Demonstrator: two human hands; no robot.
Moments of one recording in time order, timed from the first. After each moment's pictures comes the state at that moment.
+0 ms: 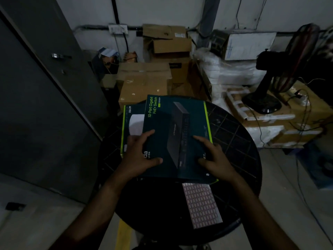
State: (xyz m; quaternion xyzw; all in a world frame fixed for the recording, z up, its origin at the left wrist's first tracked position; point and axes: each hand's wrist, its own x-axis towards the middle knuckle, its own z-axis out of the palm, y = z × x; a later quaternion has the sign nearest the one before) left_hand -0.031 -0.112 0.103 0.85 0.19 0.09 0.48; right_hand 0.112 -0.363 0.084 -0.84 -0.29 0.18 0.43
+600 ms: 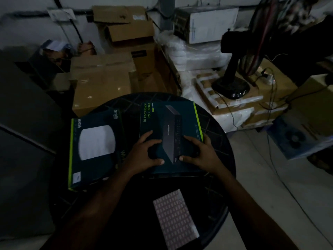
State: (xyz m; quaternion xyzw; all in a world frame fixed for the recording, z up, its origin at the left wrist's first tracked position) left_hand 0.173 -0.166 0.033 0.91 0.04 -0.02 0.42; right_hand 0.255 -0.425 0.021 -0.89 -0.21 0.14 0.39
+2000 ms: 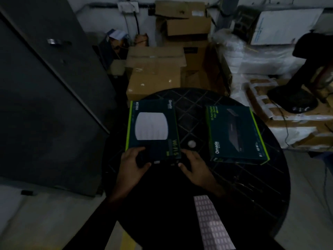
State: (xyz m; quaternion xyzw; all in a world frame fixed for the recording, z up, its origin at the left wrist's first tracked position) left_hand 0.010 -0.033 -0.029 0.88 0.28 0.16 0.35; right_hand 0.165 -0.256 -0.057 -0.83 -0.37 0.18 0.38
